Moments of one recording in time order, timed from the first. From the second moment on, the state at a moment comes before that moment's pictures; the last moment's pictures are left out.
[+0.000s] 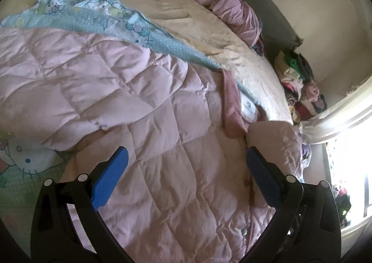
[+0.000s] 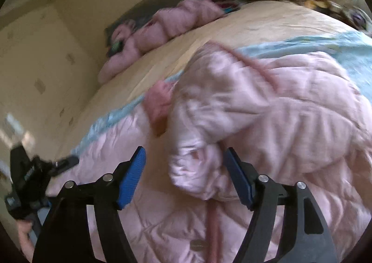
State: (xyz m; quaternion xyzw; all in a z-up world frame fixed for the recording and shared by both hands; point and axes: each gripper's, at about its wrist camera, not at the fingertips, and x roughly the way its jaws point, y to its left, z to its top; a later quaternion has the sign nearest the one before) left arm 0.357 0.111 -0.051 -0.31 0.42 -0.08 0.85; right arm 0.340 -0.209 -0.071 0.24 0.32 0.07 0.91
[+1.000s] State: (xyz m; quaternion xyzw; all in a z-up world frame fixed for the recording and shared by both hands) left arm 0.371 0.089 -0.083 -0.33 0.44 -0.14 0.82; right arm 0.313 -0.155 -0.059 0.08 0.35 0.19 0.92
